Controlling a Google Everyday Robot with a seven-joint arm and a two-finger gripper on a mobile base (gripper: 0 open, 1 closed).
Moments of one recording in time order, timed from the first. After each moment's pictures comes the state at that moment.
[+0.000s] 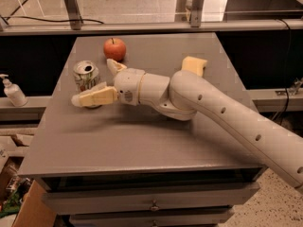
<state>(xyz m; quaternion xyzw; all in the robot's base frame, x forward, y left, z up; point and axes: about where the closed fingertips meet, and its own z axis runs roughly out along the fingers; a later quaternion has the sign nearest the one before) 0.574 0.155 0.891 -0.39 0.57 0.46 0.56</state>
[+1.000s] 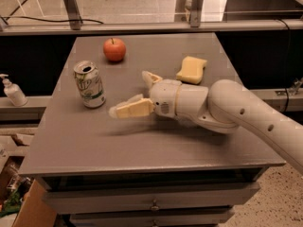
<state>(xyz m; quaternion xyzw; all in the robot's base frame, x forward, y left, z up) 0.555 0.061 0.862 -0.38 0.64 0.40 0.54</state>
